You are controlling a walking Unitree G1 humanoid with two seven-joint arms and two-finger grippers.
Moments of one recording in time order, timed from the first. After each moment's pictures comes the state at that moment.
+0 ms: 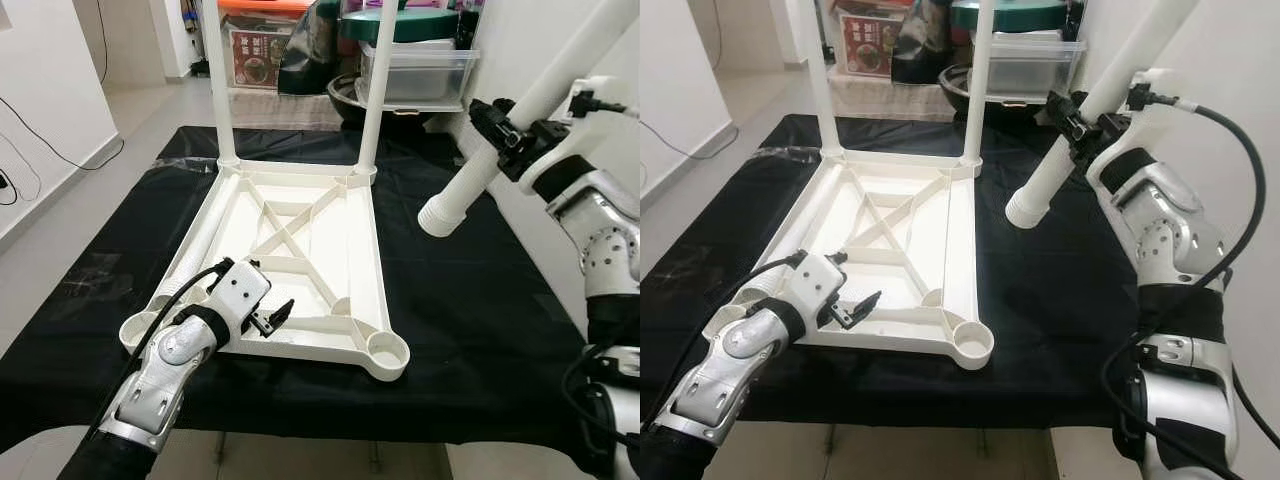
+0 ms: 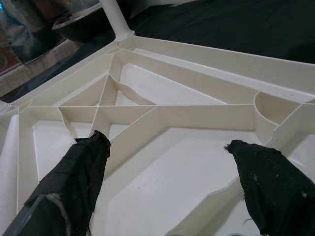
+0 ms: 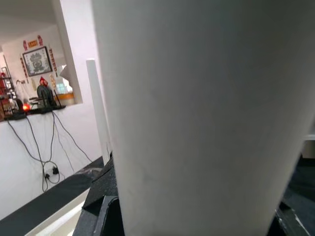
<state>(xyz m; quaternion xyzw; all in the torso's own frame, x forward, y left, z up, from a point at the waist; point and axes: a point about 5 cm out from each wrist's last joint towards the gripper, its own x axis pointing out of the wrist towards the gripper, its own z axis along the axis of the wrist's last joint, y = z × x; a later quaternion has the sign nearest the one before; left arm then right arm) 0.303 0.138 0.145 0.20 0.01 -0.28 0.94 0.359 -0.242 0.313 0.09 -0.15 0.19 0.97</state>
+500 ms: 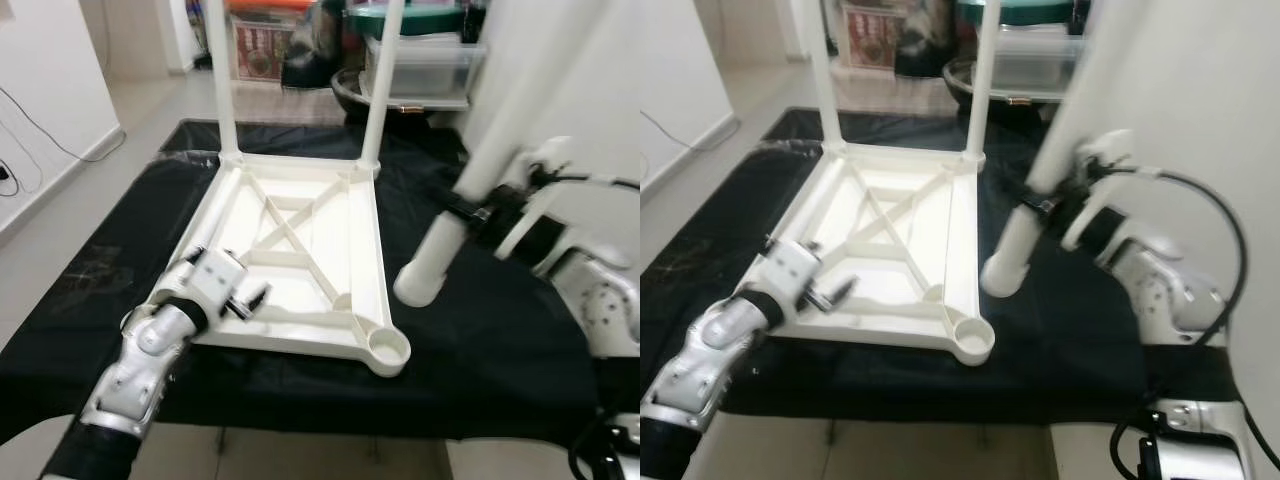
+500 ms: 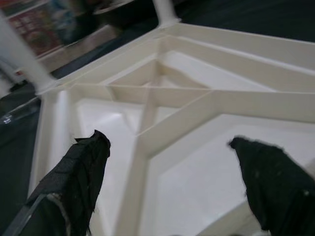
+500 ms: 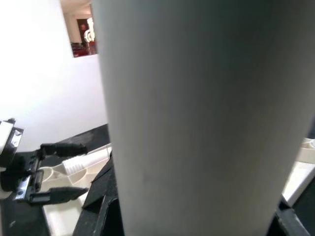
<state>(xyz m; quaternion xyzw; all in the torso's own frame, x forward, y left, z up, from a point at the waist) 0.311 0.175 0.149 0.19 0.02 -0.20 0.96 0.310 -0.199 0.258 0.03 -0.05 0.42 0.90</state>
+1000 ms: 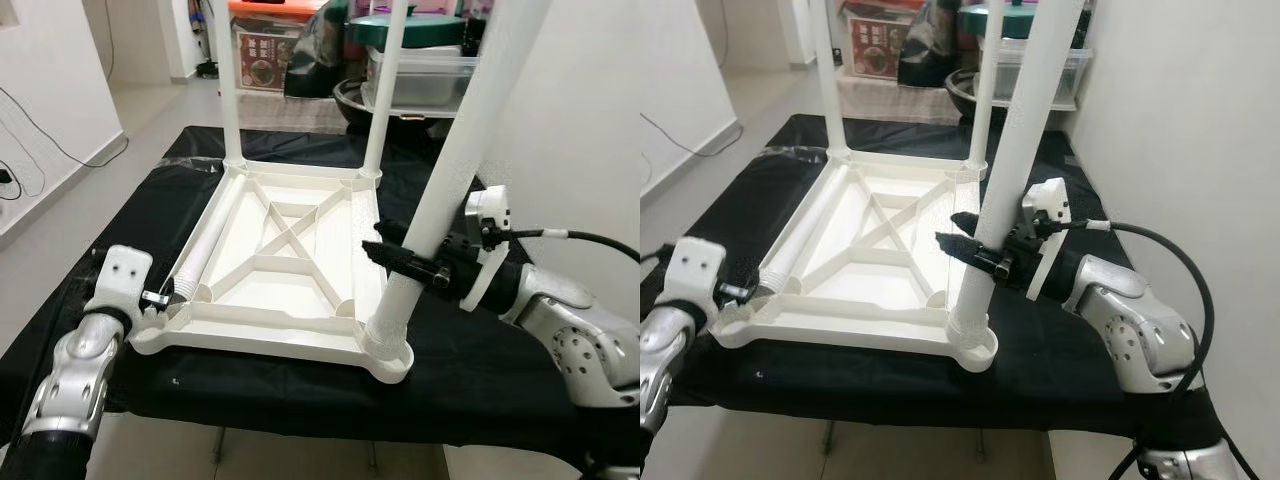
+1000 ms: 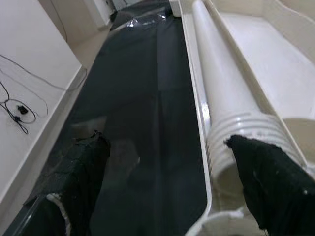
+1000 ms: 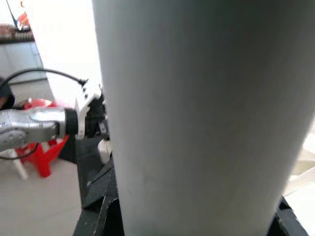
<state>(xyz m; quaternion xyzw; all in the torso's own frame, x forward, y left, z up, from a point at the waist) 0.304 0.260 0.130 0.16 0.09 0.02 0.98 0.287 -0.162 0.233 0.02 -0.02 0.51 0.86</state>
